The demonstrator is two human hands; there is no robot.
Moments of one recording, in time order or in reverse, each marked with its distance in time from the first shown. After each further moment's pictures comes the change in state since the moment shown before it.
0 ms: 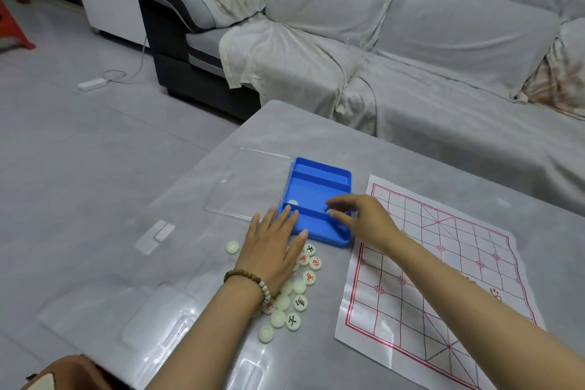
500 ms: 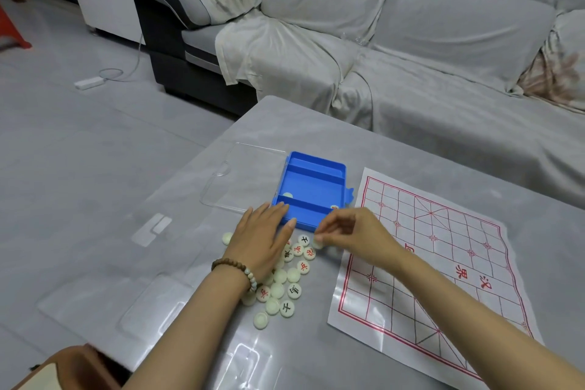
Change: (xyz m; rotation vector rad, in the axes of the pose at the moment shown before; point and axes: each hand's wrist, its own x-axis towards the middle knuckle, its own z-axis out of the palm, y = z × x) left_hand -0.007 -0.004 -0.009 -0.108 0.058 0.027; right_hand -0.050 -0.023 -0.002 0.486 -0.158 0.031
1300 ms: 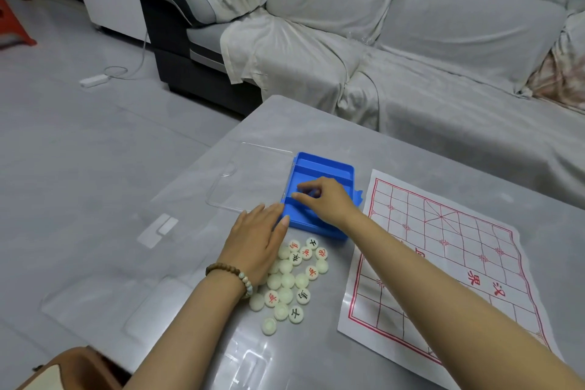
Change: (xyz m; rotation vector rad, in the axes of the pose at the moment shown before) left_hand -0.002 -0.015 -0.007 -0.041 0.033 -0.034; right_hand 0.091 -0.005 0.030 -0.318 0.161 0.031
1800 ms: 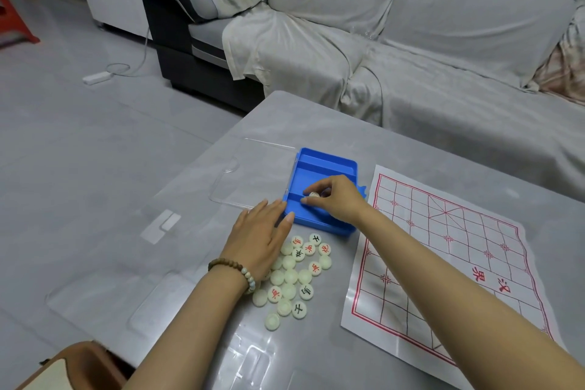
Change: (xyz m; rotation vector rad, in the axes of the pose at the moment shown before) left_hand -0.002 0.003 -0.002 -0.013 -0.036 -0.028; right_hand -0.001 0.012 -0.009 0.081 -0.060 0.017
